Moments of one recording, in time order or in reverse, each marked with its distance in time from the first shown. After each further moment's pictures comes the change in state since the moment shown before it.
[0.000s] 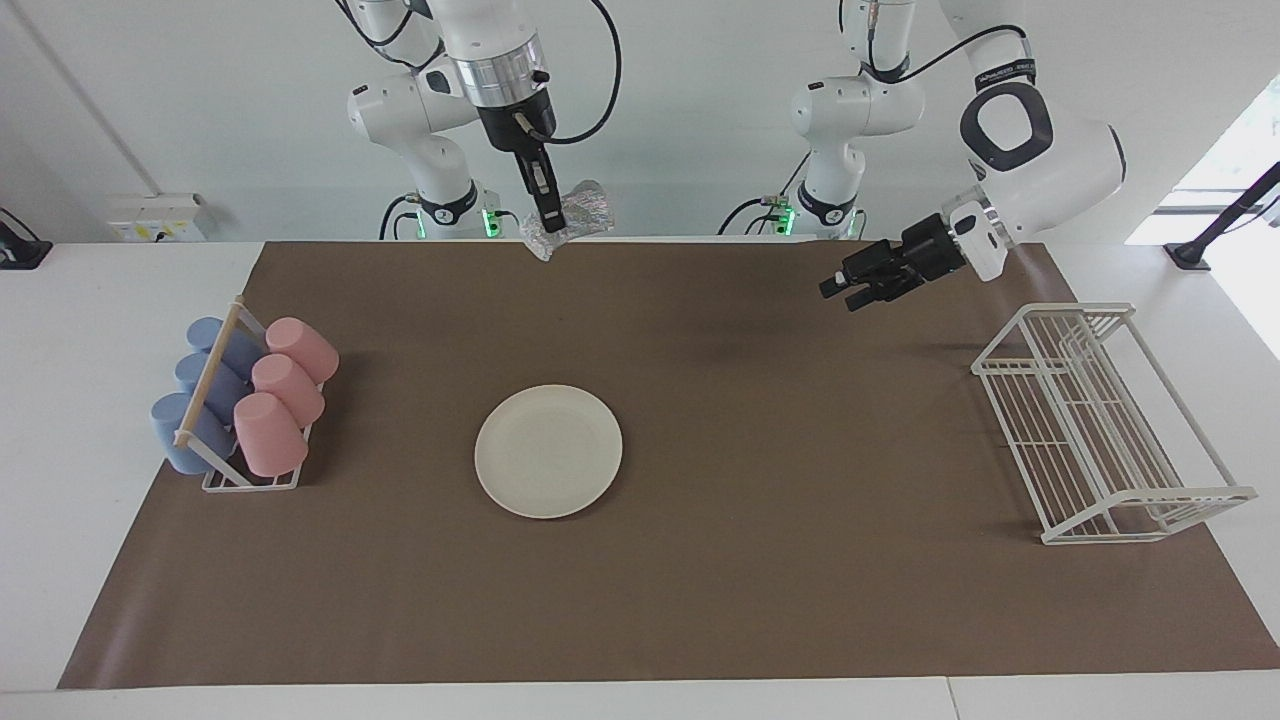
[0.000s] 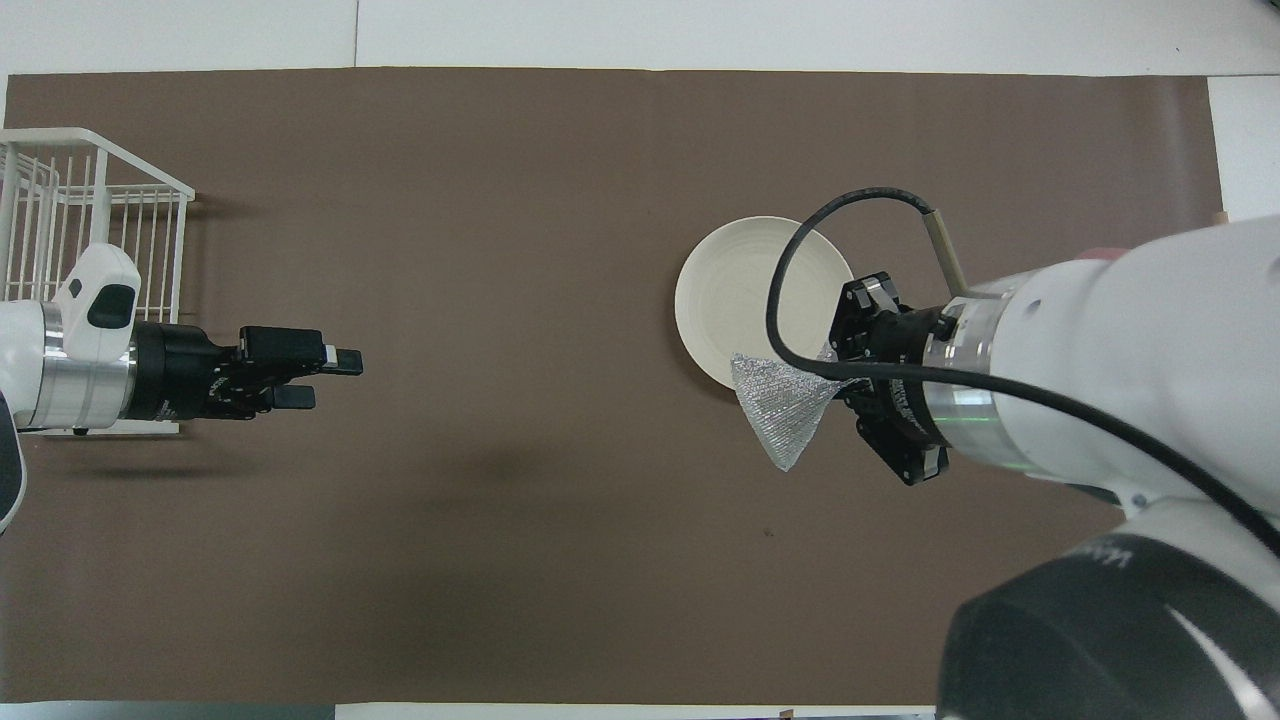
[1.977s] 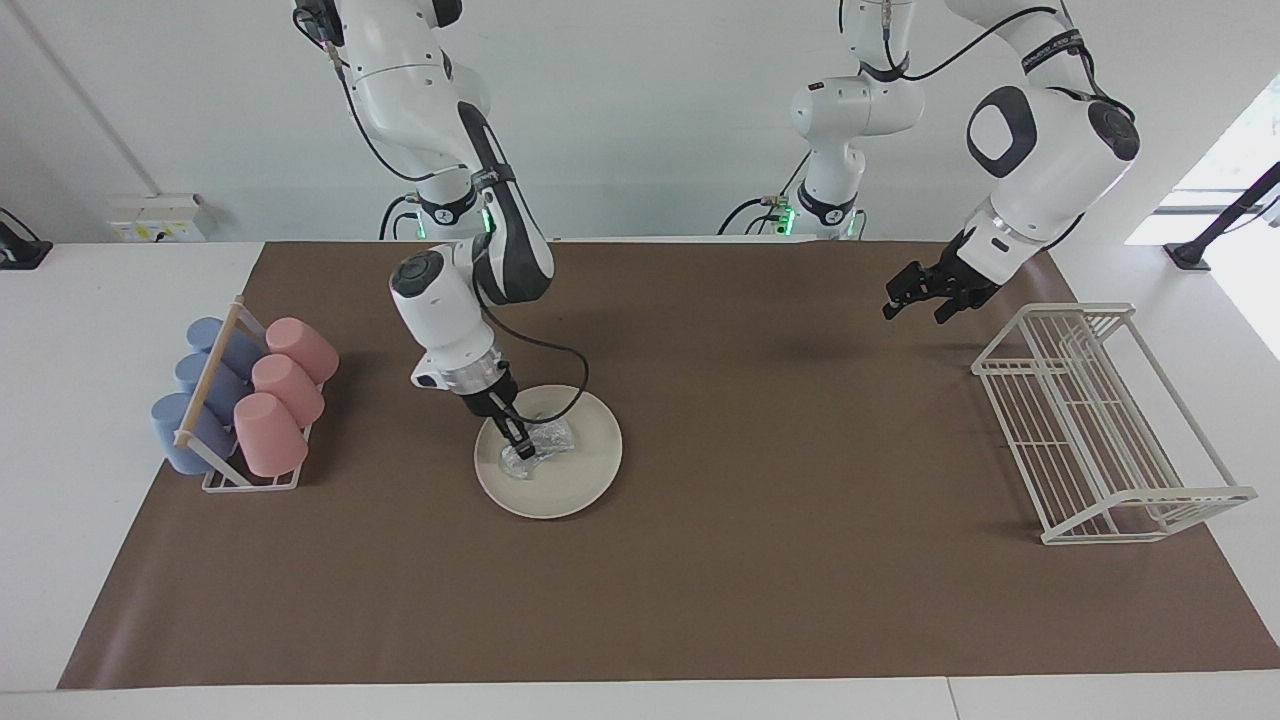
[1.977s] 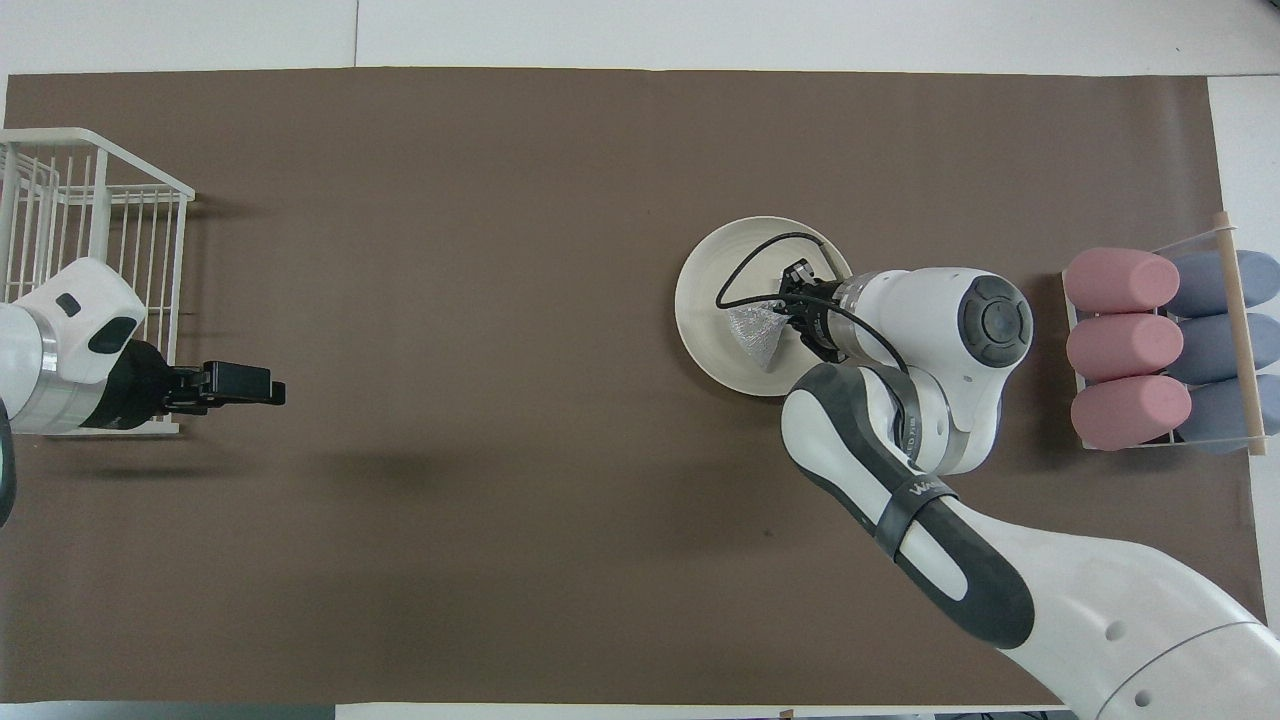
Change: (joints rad) left arm 0.049 -0.004 0.022 -0.008 0.759 0.094 0.050; right arm -0.149 0.427 0.003 -0.411 0.245 0.962 -0.705
